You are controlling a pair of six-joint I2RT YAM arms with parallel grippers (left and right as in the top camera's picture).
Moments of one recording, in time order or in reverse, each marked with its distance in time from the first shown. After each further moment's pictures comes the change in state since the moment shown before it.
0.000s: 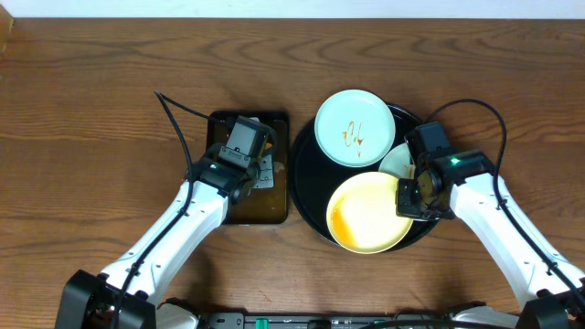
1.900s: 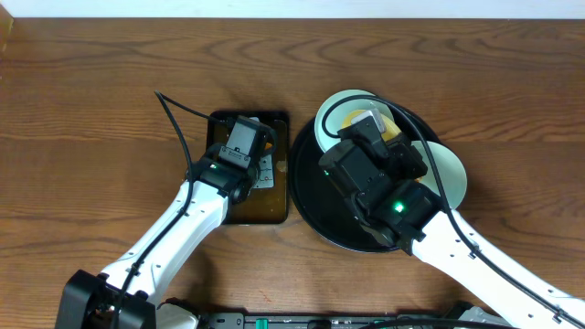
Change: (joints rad) left arm 0.000 0.000 0.000 0.001 0.000 0.000; right arm 0.520 -0.086 0.124 0.304 1.005 -0.451
